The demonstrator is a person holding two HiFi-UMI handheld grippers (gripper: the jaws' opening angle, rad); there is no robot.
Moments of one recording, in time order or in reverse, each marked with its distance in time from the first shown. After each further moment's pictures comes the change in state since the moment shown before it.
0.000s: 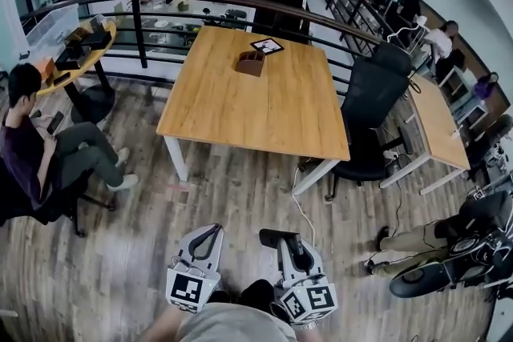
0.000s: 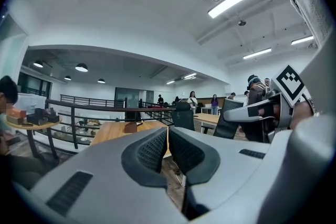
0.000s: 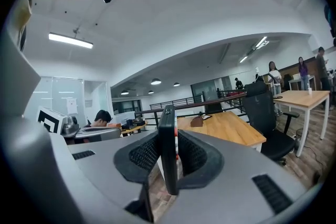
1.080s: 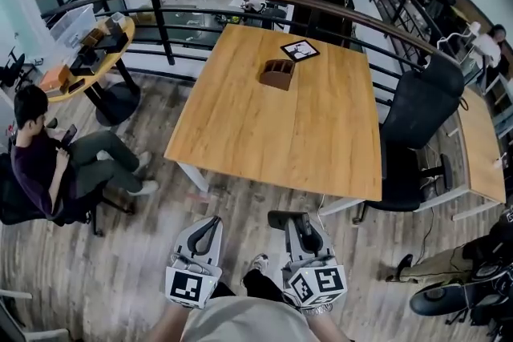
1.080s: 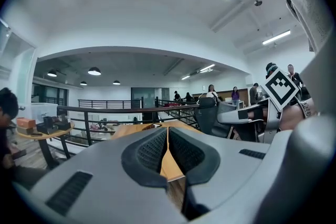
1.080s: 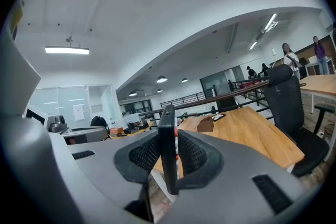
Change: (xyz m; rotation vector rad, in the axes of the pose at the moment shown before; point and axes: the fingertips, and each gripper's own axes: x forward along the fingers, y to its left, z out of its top) left arm 0.237 0.121 0.013 0.001 0.048 0.206; right arm 0.280 -0.141 0.058 0.057 0.040 0.145
